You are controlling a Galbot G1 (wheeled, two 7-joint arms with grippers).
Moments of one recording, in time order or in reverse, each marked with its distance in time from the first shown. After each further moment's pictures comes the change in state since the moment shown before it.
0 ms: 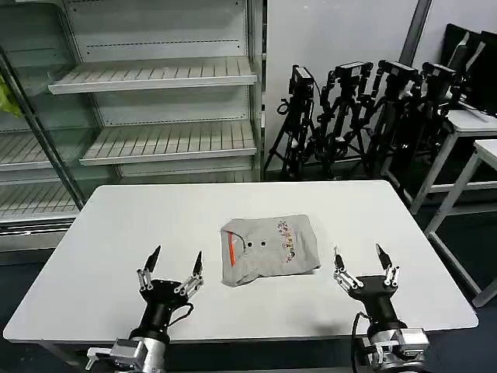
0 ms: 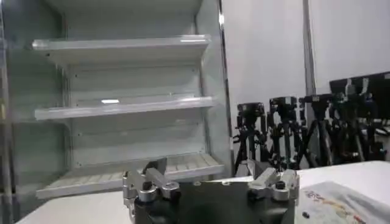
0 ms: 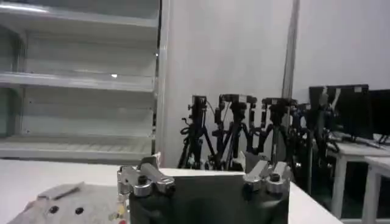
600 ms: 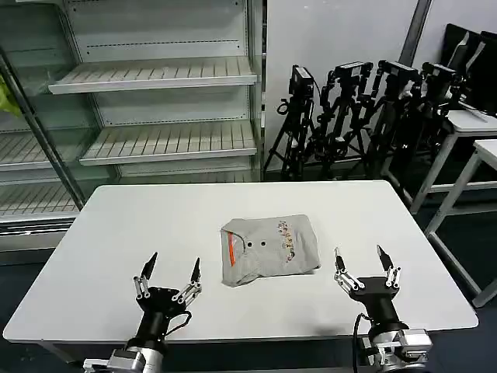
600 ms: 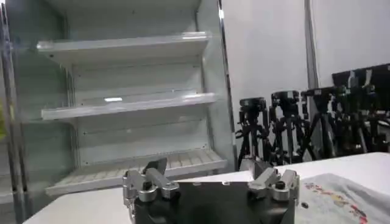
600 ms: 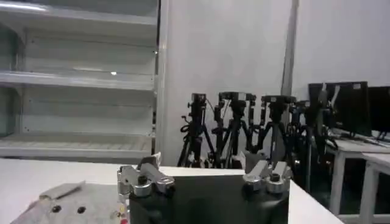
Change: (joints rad) left arm 0.056 -0.017 -0.002 -0.034 0.040 -0.003 0.005; right arm -0.013 0.008 0.008 0.026 0.007 -0.029 -0.001
